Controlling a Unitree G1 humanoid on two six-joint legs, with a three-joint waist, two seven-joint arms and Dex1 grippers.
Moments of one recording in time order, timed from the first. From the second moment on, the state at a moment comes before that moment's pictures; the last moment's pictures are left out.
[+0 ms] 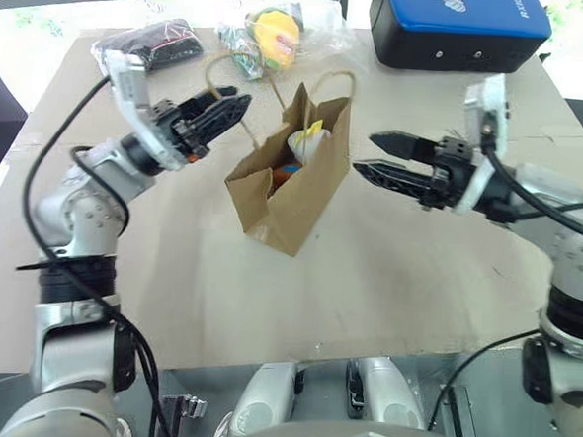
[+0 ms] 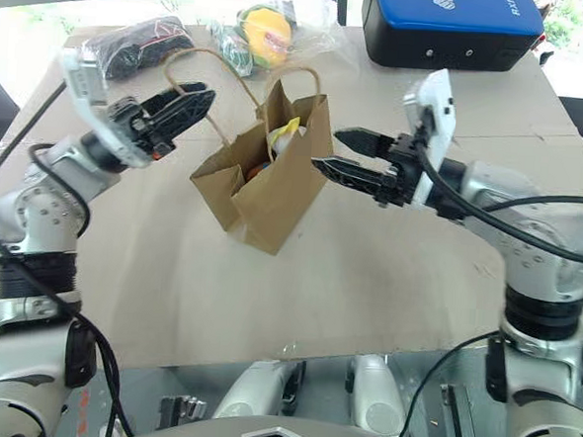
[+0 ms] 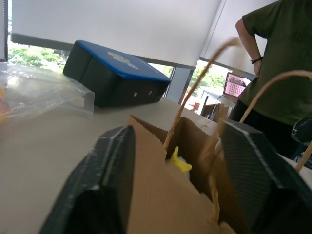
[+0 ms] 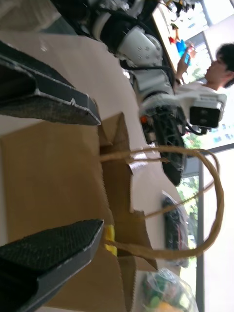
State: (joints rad) left arm -0.50 0.70 0.32 0.06 -0.90 0.57 -0.87; right arm -0.62 -0.59 -0.15 -0.49 0.97 1.07 0.68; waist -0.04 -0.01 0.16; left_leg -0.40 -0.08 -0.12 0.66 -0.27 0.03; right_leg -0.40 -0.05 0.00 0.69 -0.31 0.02
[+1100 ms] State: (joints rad) left arm -0.14 0.31 0.14 -0.33 -0.49 0.36 -0.46; right arm -0.43 -0.35 0.32 -0.19 0.36 0.48 0.77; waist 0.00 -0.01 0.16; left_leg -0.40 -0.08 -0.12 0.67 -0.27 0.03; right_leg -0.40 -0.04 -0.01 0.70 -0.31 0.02
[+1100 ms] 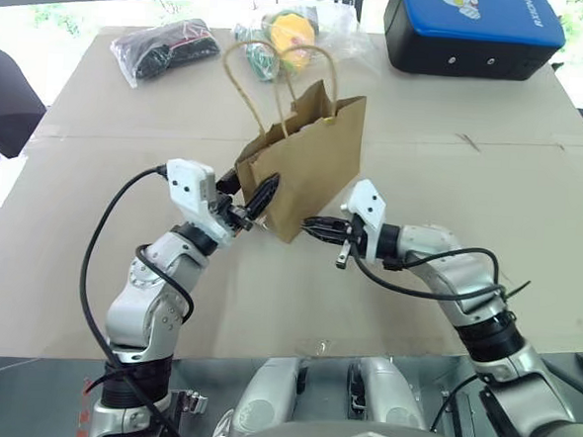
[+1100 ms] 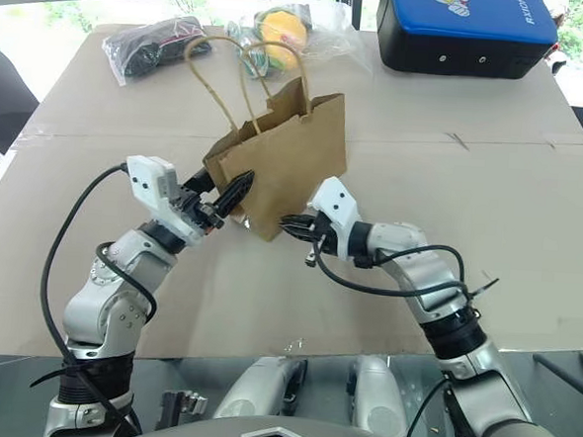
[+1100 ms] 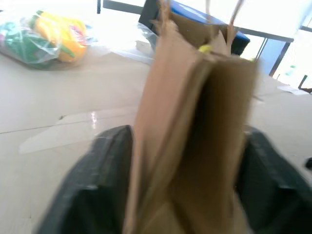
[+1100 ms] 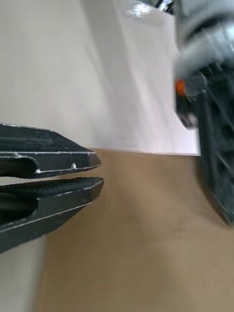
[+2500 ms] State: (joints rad) left arm -0.40 0.73 0.23 0.14 -0.56 0.42 -1.27; right arm 0.11 -0.92 -0.48 -0.39 0.60 0.43 1.12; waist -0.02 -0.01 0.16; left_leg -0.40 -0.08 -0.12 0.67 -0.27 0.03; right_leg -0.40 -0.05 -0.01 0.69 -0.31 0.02
